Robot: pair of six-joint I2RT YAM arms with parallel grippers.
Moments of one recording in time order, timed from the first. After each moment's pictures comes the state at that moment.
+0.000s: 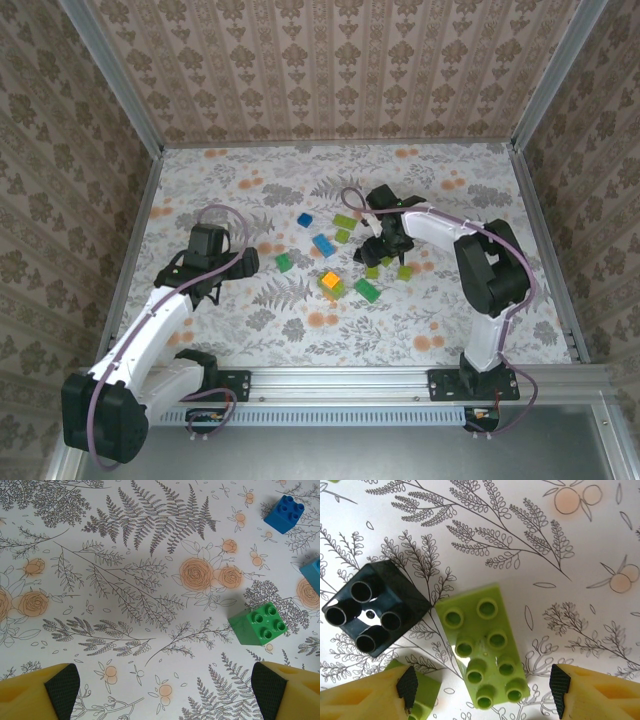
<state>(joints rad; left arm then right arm) -0.32 0.97 0.66 -0.57 -0.06 -0.32 0.44 1.88 1.26 -0.75 0.00 0.00</state>
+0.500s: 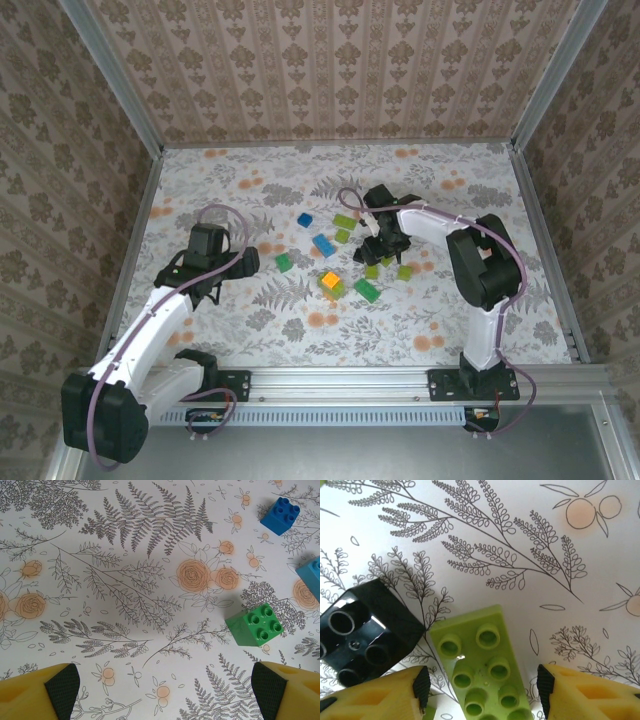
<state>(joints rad) -0.32 0.97 0.66 -0.56 -0.06 -0.32 0.43 1.94 1.30 -0.75 0.00 0.00</state>
